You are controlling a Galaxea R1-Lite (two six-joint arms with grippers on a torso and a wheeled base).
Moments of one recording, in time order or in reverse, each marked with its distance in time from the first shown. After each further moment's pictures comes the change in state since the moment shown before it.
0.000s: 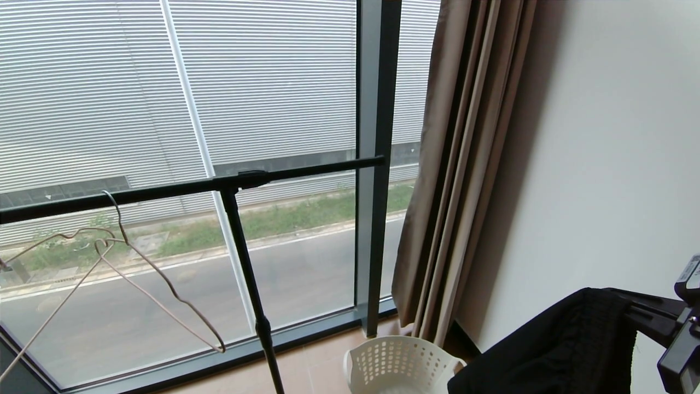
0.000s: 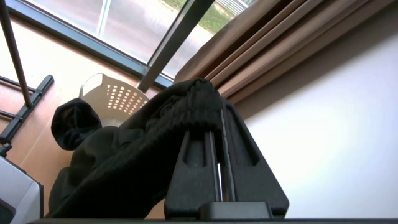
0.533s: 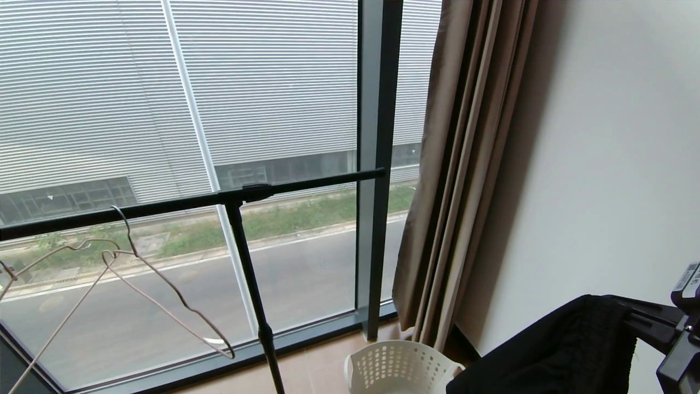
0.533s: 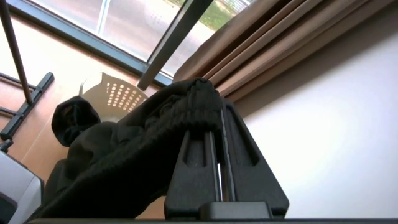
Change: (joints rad) left arm 0.001 0.000 0.001 0.000 0.000 0.003; right arm -0.001 -0.003 0.021 -0.005 -0.002 -0.004
